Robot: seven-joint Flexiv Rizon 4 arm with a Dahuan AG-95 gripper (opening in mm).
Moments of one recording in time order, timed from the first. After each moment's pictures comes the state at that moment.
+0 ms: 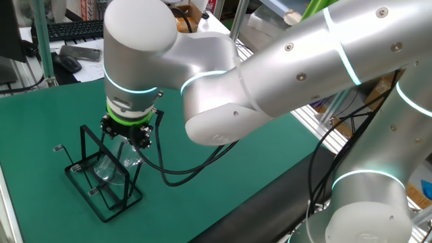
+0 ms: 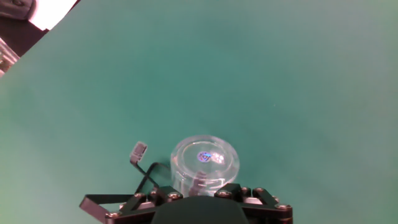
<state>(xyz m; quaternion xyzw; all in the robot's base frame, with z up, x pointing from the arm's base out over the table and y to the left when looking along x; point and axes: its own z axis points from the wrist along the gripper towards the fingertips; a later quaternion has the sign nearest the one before) 0.470 0.252 0.147 0.42 0.90 0.02 0.16</state>
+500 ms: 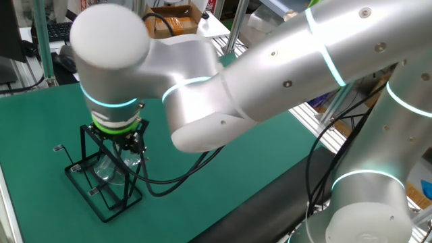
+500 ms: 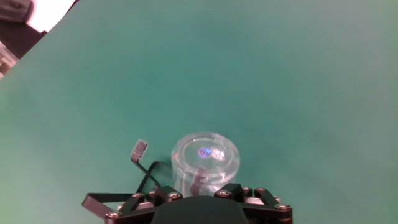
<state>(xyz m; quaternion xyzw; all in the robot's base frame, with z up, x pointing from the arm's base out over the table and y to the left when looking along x) 0.476 0.263 0.143 0.43 0.88 0.00 0.19</state>
